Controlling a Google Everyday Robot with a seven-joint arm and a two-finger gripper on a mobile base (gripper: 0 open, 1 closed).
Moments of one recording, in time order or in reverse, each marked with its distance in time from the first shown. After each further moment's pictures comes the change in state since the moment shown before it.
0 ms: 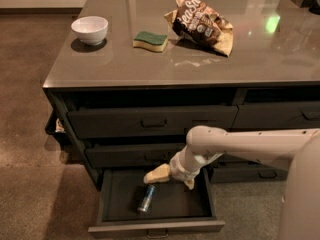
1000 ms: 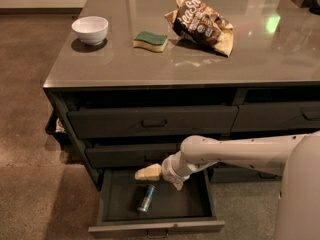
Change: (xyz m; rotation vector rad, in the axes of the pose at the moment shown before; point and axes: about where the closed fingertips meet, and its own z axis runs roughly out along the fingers) arm -0.021 0.025 0.035 -0.102 -0.114 0.072
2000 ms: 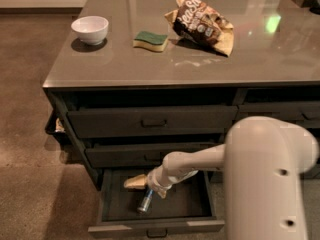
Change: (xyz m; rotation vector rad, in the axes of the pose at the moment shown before) arm -0.014 -0.017 0.122 -0.020 0.004 0.037
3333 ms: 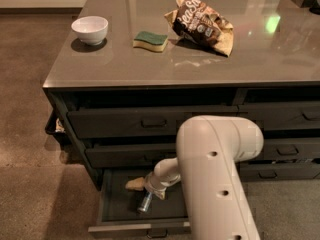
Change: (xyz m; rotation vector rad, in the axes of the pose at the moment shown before) arm -0.032 -0.044 0.088 0.106 -0.049 0.071
